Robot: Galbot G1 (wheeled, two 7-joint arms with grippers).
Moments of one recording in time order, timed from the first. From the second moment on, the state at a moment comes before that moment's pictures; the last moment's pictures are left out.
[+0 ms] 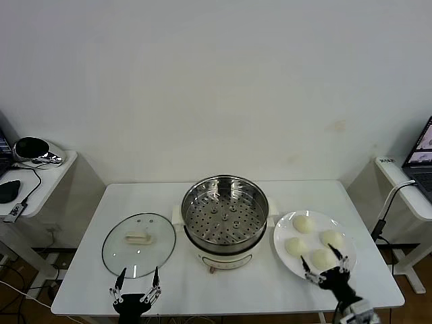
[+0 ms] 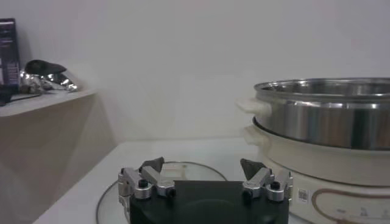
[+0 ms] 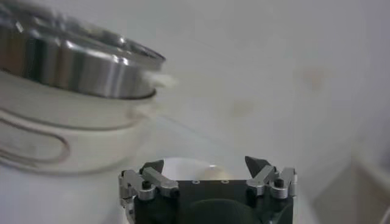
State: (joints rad) left arm 1.81 -1.38 -0.46 -2.07 -0.03 -0.10 -0.22; right arm -1.56 0.99 0.75 1.91 -0.12 -0.01 -0.21
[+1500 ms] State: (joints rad) left arm 1.78 -1.35 -0.53 -2.09 0.05 -0.08 -0.21; right arm -0.24 0.71 -0.40 1.20 -0.34 0.02 -1.06
